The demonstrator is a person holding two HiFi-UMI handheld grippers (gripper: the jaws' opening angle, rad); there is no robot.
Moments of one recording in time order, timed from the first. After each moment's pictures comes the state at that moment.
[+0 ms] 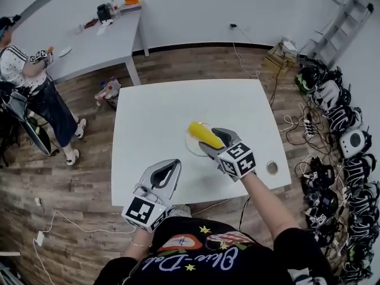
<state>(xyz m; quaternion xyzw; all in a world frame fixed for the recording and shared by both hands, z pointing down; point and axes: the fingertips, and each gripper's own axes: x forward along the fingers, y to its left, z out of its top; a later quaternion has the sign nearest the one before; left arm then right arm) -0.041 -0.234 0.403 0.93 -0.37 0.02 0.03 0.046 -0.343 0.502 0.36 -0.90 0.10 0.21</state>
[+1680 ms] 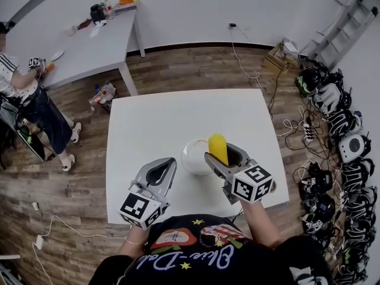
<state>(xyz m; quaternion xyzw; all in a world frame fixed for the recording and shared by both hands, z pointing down) -0.029 -0.331 0.407 0.93 -0.37 0.03 0.07 0.084 -0.369 0.441 0.41 -0.89 0.19 0.06</state>
